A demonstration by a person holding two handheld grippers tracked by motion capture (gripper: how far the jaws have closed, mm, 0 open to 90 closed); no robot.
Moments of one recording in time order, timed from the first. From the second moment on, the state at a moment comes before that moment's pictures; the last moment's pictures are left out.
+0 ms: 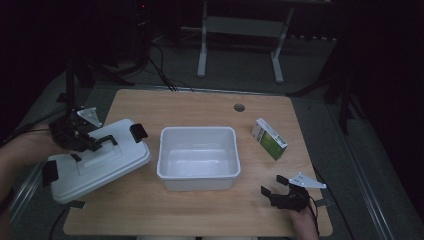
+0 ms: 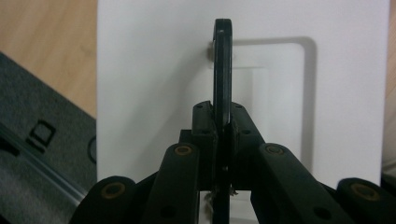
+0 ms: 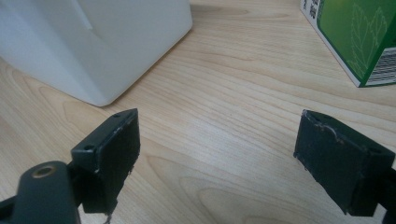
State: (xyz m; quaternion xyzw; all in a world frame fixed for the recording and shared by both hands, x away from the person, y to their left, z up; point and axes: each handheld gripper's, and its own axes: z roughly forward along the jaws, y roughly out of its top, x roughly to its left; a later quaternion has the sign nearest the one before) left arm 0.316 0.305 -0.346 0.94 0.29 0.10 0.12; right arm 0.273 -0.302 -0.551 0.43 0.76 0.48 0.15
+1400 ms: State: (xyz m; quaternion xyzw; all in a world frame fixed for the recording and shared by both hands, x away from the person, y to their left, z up) left arm 0.357 0.298 -0.458 0.94 0.32 0.07 0.12; right arm 0.273 -0.305 -0.550 0.43 0.75 0.48 0.15
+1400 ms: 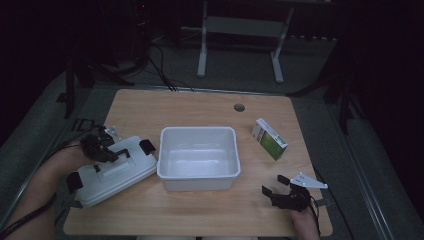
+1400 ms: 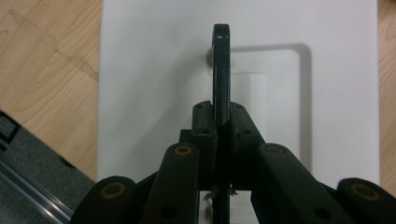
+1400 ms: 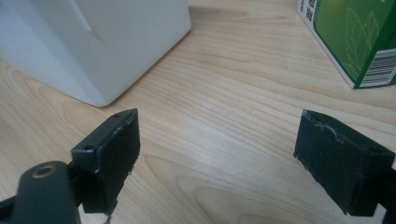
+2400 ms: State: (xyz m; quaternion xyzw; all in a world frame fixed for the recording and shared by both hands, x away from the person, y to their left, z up) left arm 0.374 0.293 -0.475 0.92 0.37 0.08 0.11; right arm 0.271 -0.307 -0.550 0.42 0.75 0.48 0.15
